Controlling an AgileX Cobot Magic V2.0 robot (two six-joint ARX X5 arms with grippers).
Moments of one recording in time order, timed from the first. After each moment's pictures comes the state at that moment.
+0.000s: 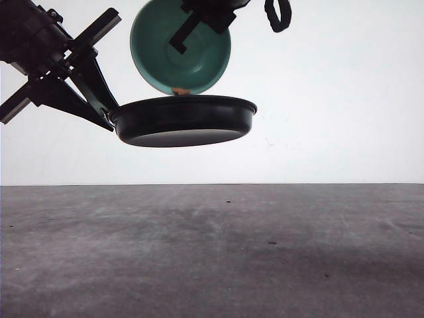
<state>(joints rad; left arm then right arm) -0.33 1.32 0.94 -0.34 0.39 -0.70 0.95 1.51 0.90 0.76 0.61 -0.92</state>
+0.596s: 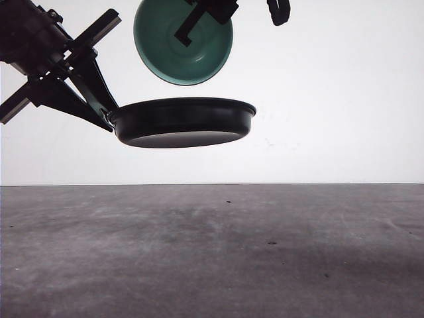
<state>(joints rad) -0.33 1.32 0.94 -0.34 0.38 -0.69 0.93 1.51 0.90 0.81 0.62 -0.95</state>
